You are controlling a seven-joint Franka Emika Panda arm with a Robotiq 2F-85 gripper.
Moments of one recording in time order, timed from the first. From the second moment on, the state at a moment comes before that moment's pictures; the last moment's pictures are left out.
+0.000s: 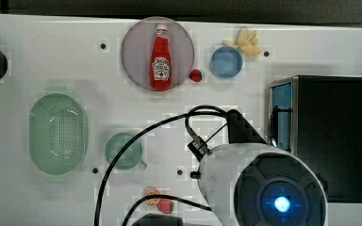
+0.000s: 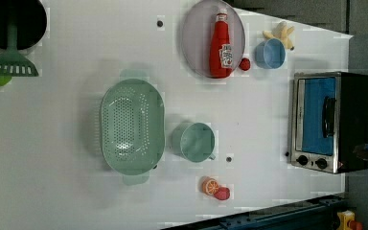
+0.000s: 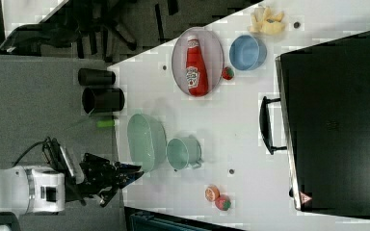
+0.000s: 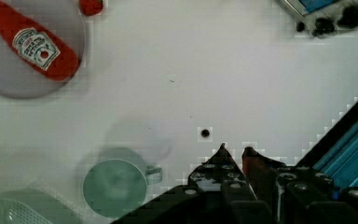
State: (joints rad) arm -0.01 -0.39 -0.09 -2.11 -0.02 0.09 -0.04
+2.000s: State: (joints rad) arm -0.07 0.11 -0.43 -2.27 -0.17 0.89 -1.02
